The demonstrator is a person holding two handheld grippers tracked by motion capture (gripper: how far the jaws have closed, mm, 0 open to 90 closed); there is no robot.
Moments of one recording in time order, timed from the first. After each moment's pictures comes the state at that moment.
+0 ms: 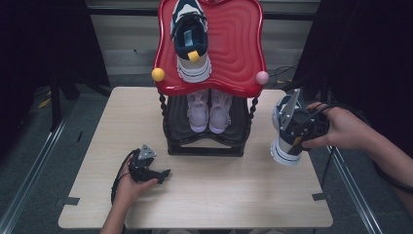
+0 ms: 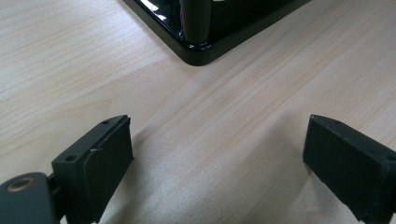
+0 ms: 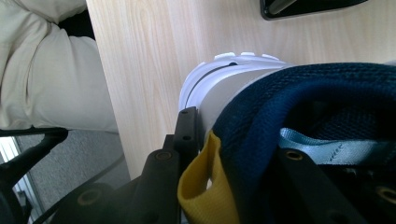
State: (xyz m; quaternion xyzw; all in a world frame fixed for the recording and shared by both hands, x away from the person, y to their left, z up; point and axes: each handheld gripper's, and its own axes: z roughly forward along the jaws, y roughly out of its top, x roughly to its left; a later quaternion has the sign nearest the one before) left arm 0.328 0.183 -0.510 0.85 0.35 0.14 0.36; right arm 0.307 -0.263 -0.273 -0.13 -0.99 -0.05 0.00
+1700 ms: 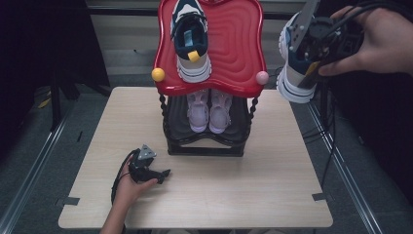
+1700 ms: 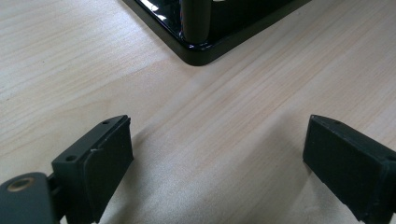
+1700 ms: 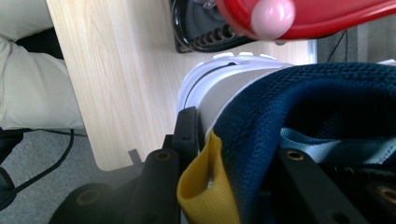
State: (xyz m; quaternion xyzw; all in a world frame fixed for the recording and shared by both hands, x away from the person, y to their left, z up) left arm 0.328 0.183 -0.510 0.85 0.35 0.14 0.36; right arm 0.321 -0.225 -0.088 -0.12 -0.98 -0.03 -0.13
